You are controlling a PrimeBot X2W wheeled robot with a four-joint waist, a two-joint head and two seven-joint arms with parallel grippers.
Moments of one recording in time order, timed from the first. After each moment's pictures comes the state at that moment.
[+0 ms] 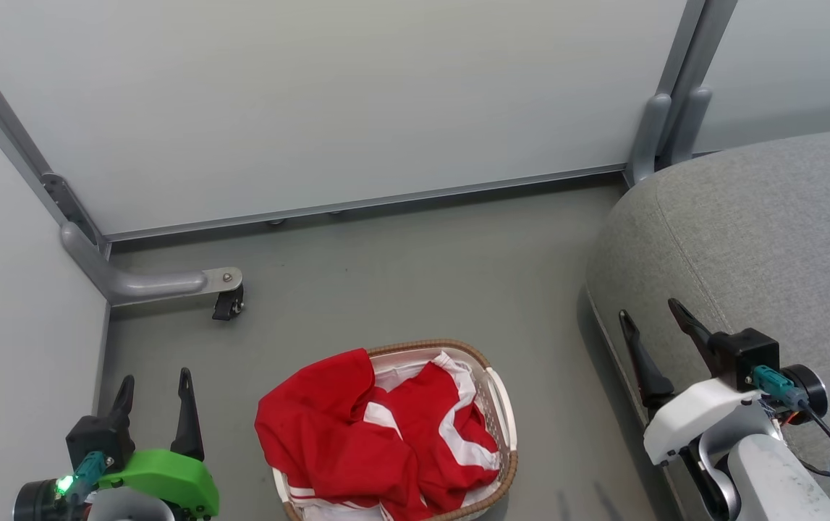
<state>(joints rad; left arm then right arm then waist) -0.11 0.11 0.00 0.47 -0.20 -0.07 -0.23 -0.23 -0.14 0.12 0.41 0.20 0.13 -0.22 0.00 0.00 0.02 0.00</state>
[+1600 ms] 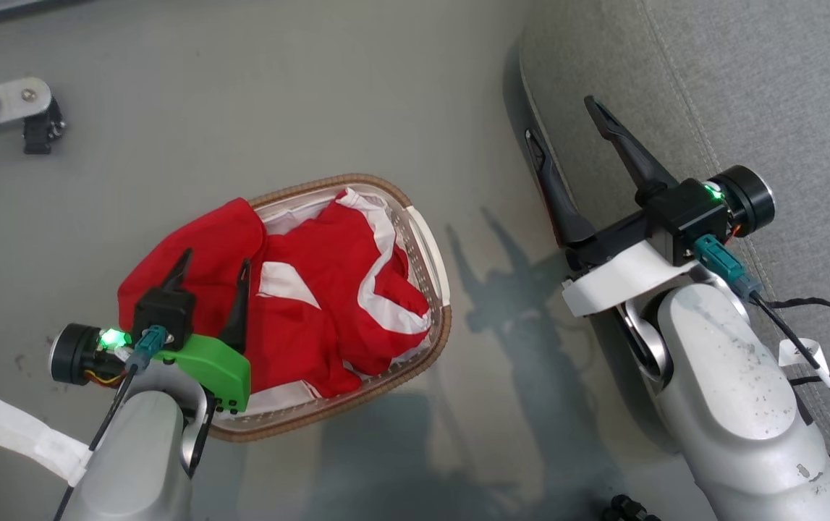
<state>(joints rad) -0.45 0.16 -0.22 0.66 -0.10 -0.13 -0.26 -0.55 -0.06 0.24 0.24 0.04 0.13 -0.26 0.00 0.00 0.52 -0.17</state>
